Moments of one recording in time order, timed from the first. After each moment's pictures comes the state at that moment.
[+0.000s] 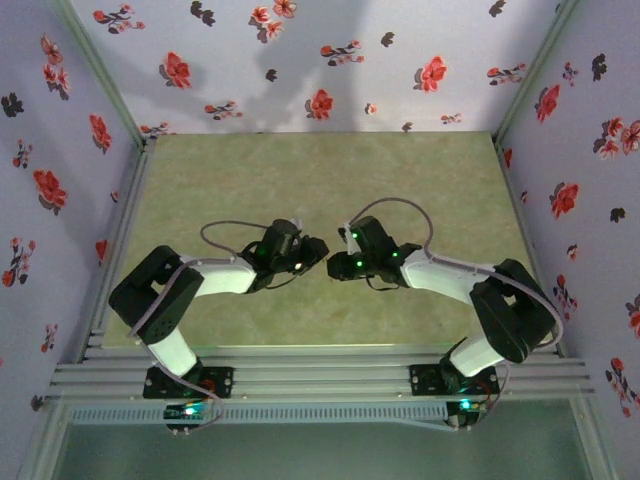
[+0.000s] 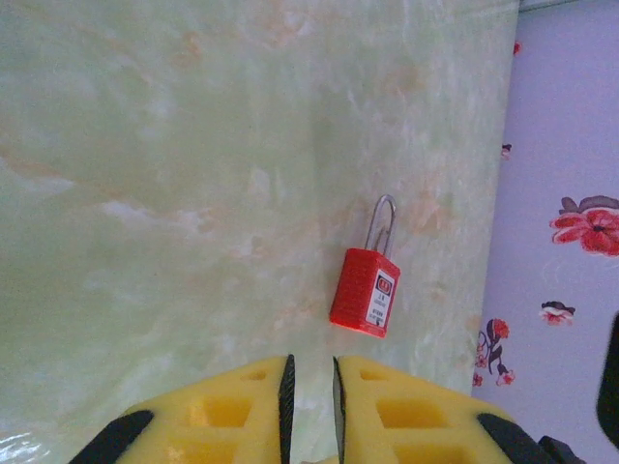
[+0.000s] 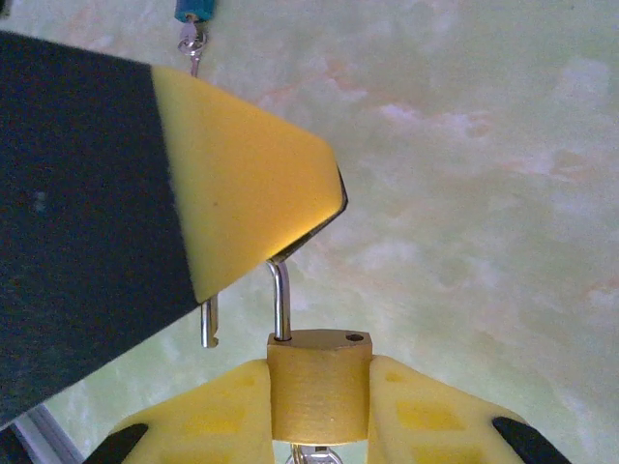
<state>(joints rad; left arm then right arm) -0.76 1.68 0.73 0.38 0.22 -1.21 0.71 1.50 0.77 -0.14 -0.31 0.55</state>
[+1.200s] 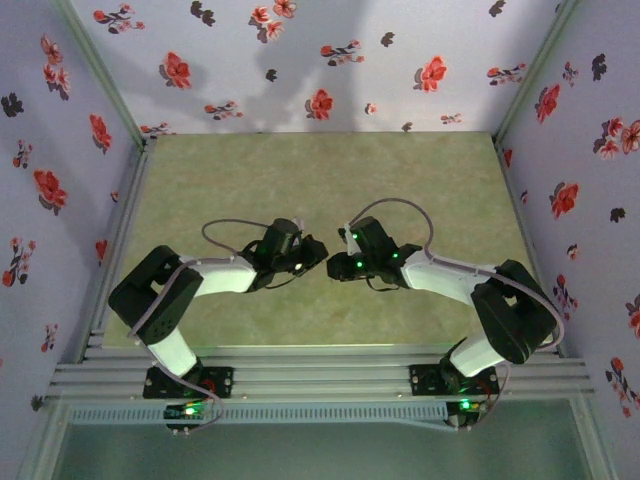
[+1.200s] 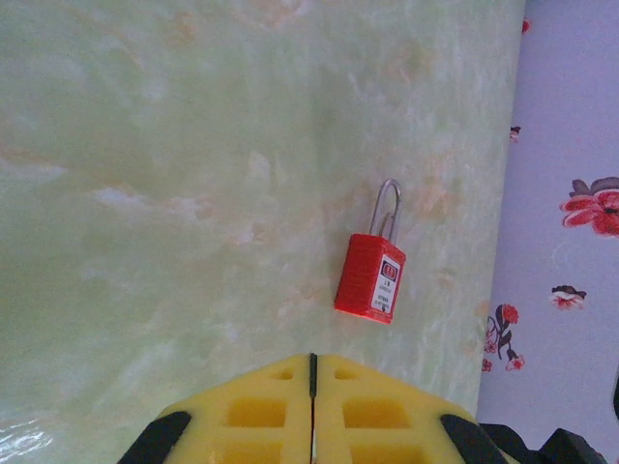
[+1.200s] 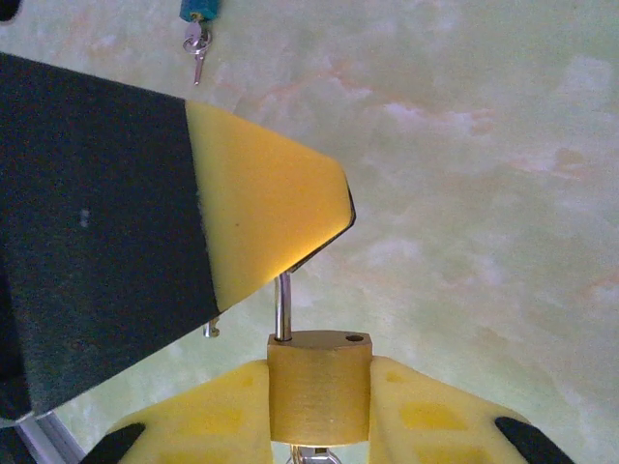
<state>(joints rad) -0.76 1.68 0.74 0.35 0.24 -1.18 0.71 1.50 0.77 -0.13 -0.31 0.55</state>
